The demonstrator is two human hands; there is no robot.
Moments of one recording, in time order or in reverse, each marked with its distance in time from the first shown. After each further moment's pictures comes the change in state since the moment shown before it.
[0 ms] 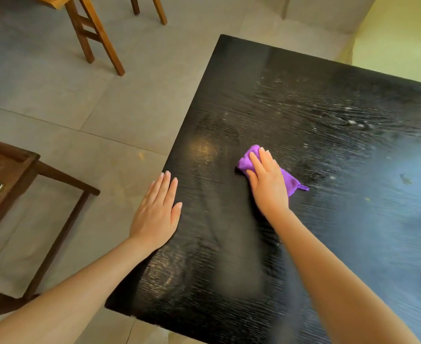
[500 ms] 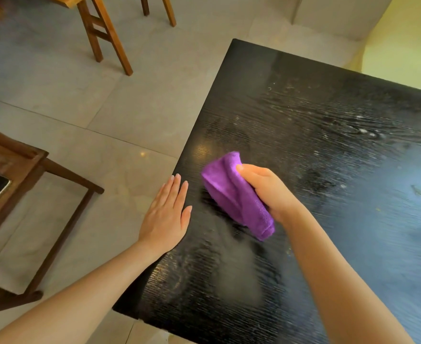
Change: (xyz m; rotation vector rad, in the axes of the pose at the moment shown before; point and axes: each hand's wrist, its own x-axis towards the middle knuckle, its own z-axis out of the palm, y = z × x) left_hand -0.003 0.000 0.000 0.033 -0.036 -0.004; right_hand -0.006 -0.078 -0.059 0.942 -0.485 0.335
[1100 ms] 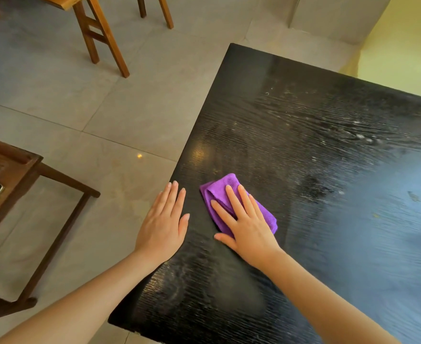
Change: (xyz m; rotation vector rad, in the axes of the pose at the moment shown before) left_hand 0.000 0.000 -0.002 0.003 0.013 0.006; right_hand -0.008 0.087 0.020 -1.403 0.080 -0.445
